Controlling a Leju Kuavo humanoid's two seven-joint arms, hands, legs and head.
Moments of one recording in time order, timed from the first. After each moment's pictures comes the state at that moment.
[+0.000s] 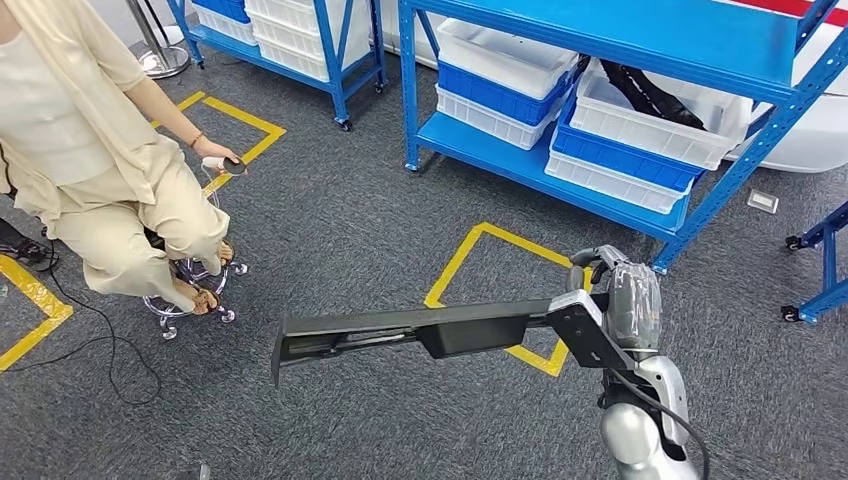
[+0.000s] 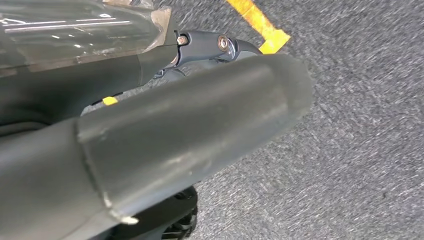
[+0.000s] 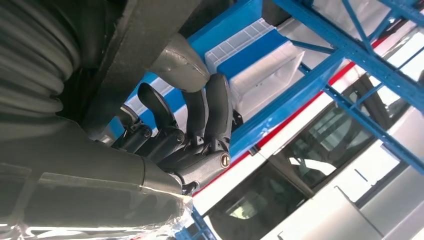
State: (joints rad) left arm -0.17 -0.11 0.60 -0.23 -0.16 0.02 -0.34; right arm -0.08 -0.12 0.14 -1.73 0.72 -0.30 -0.07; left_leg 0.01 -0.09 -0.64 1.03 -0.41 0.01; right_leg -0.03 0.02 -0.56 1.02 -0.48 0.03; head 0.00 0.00
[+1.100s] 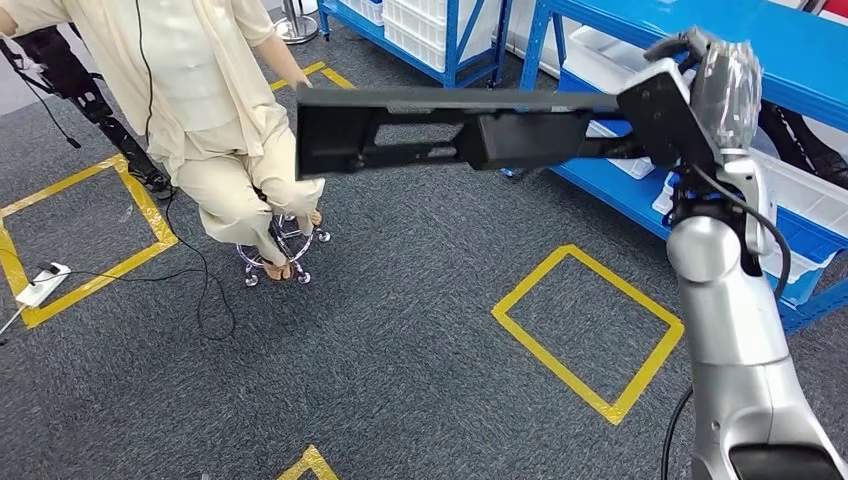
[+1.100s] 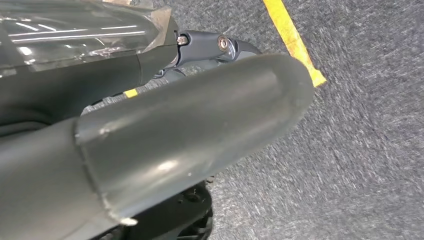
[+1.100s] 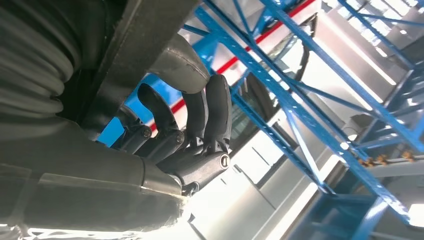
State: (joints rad) left arm -0.15 -0.10 0.61 -0.23 -0.19 0.02 -0.33; right arm -0.74 -0.26 0.18 -1.54 0.65 -0.16 0.09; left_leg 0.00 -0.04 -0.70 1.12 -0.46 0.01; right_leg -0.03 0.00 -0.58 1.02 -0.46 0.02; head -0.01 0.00
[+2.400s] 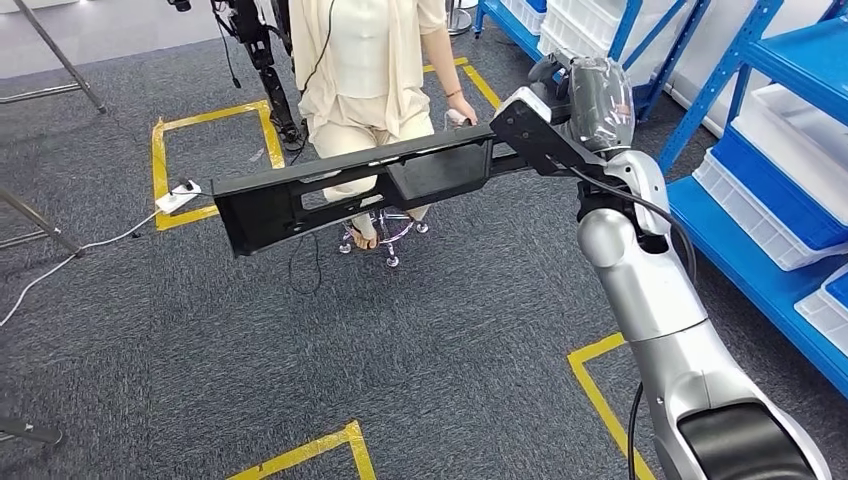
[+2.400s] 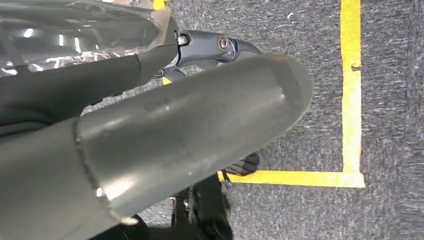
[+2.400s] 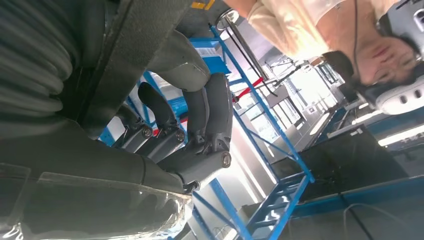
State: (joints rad) left arm -0.11 -0.05 0.65 -0.22 -0.21 0.09 -0.28; right arm -0.82 -0.15 0.38 -1.32 0.73 -0.22 0.03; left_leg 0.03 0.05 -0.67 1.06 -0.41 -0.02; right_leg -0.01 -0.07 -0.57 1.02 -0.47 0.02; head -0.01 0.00
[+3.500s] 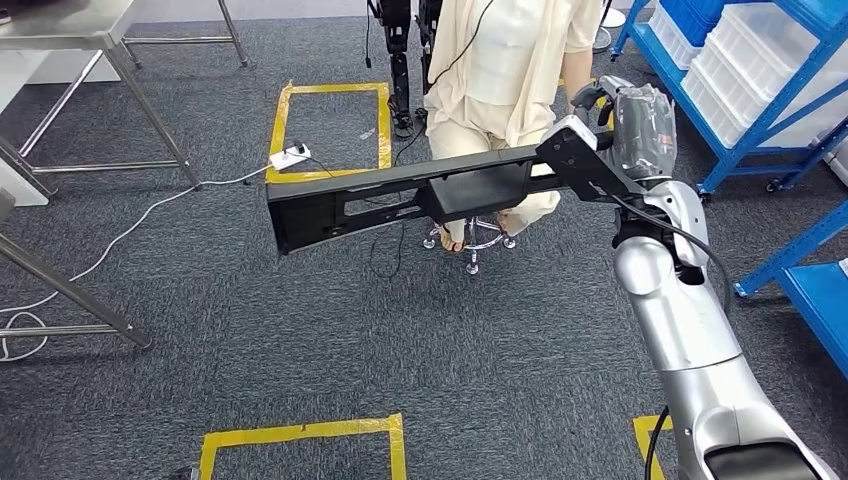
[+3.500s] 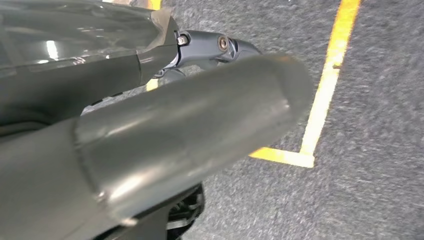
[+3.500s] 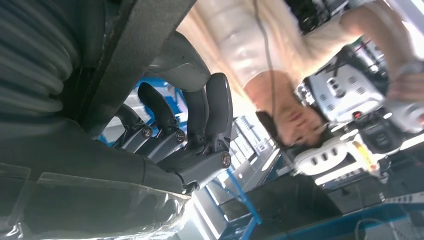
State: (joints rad) left arm -0.16 -0.07 0.65 -0.22 -0.20 -0.06 -0.33; right arm -0.71 -0.23 0.31 -1.41 0.71 -0.21 0.02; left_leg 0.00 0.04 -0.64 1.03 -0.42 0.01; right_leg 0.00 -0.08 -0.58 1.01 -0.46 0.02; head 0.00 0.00
